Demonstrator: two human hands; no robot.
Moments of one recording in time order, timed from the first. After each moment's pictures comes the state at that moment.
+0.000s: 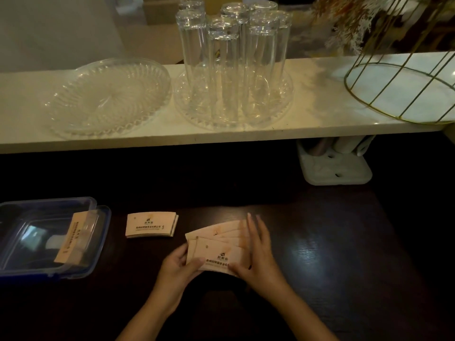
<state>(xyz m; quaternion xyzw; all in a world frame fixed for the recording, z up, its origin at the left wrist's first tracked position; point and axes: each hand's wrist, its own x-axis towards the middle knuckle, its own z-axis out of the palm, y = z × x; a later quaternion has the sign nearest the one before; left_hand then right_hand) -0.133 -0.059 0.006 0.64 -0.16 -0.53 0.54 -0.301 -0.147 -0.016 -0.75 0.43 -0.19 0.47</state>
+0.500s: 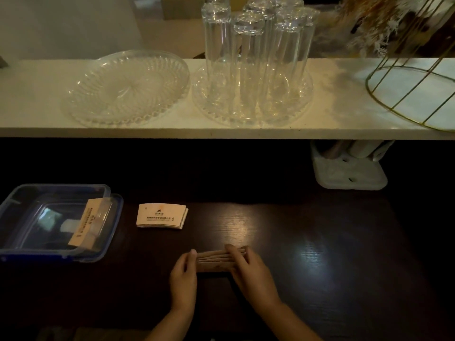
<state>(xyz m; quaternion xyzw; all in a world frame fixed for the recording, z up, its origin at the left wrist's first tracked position) -0.155 -0.049 -0.027 0.77 -0.10 -0.34 0.53 -0.287 -0.119 -0.061 -0.88 0.36 -0.16 0.27</state>
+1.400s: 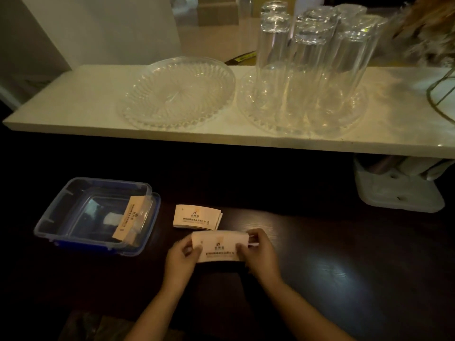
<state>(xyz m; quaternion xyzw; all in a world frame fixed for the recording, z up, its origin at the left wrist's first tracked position) -0.056 -0.037 -0.016 0.80 -0.16 -0.33 0.47 -0.195 -0.140 -0.044 -0.63 0.52 -0.18 0.55</state>
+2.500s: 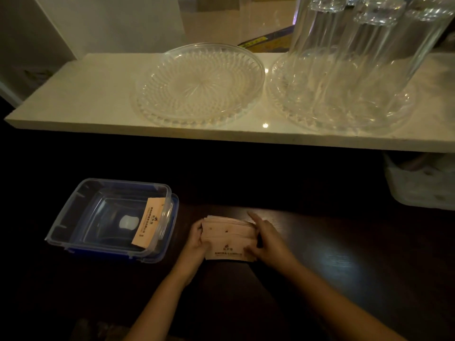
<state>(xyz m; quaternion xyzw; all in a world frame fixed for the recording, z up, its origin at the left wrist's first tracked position) 0.016 -0.041 -0.046 0.70 -0.20 -0.48 0.49 -0.150 -0.161 -0.044 -0.80 0.37 -0.07 0.46</state>
